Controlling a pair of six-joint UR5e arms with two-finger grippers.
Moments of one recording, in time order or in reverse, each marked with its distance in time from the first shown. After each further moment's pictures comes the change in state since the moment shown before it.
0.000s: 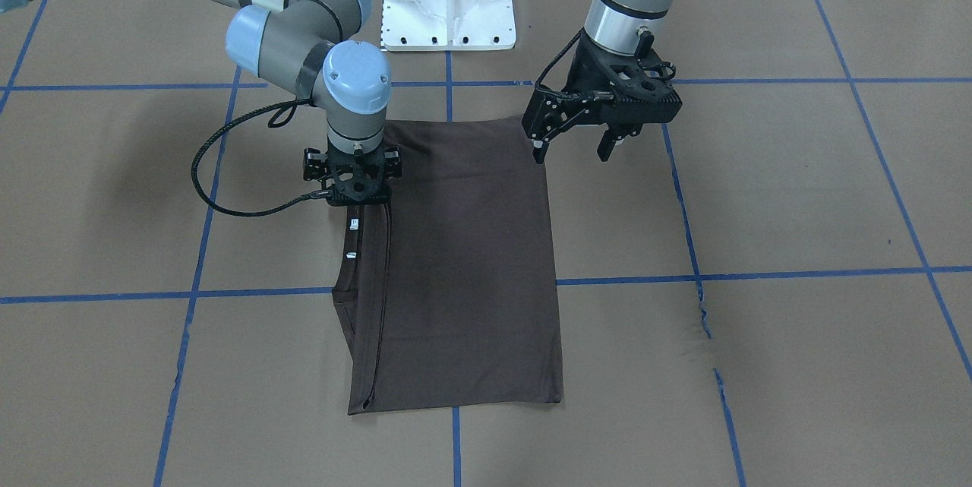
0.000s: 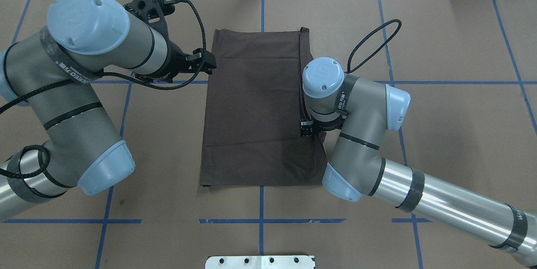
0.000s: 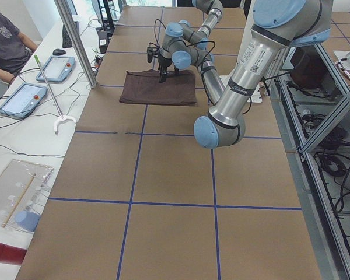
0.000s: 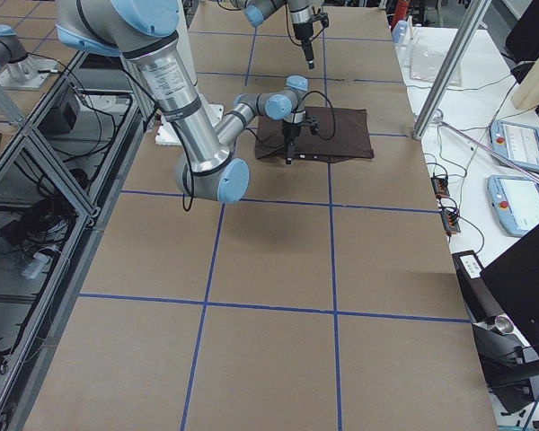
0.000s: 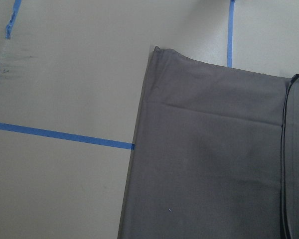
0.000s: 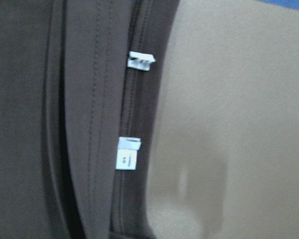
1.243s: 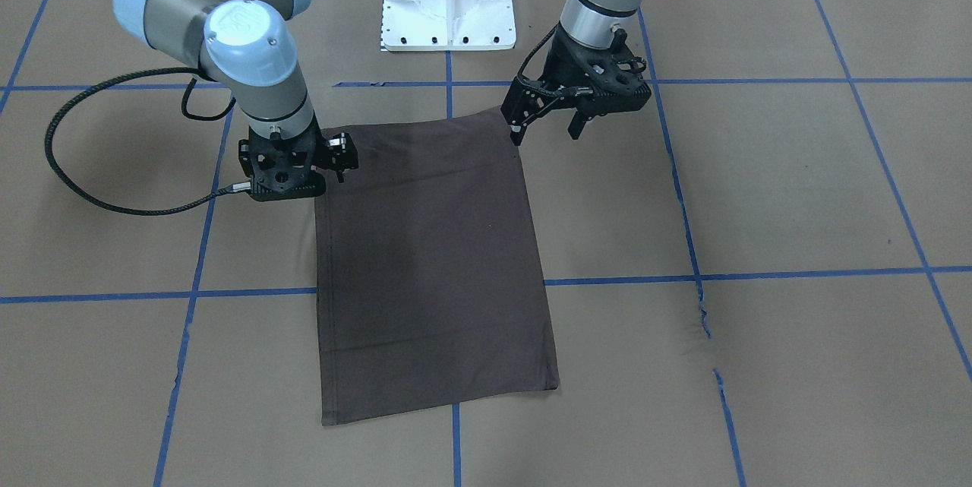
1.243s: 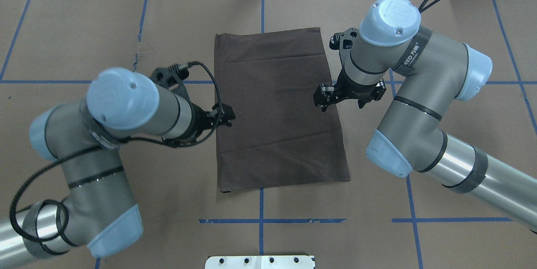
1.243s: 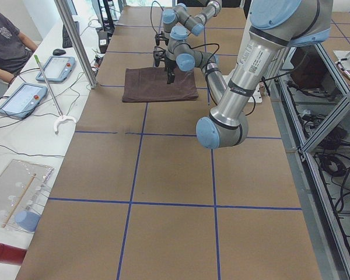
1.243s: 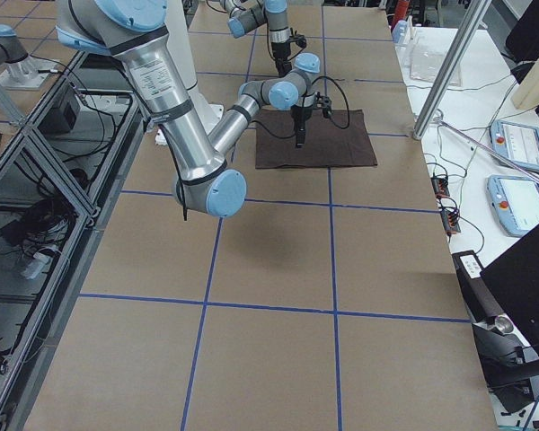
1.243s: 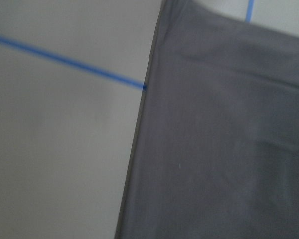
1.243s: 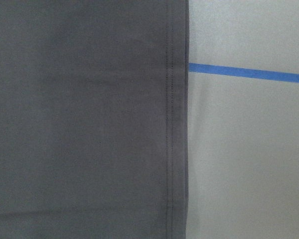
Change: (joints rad) left arm 0.235 0.085 -0.009 -0.120 0.055 -0.419; right arm 0.159 -0.080 0.271 0.016 0.184 -0.058
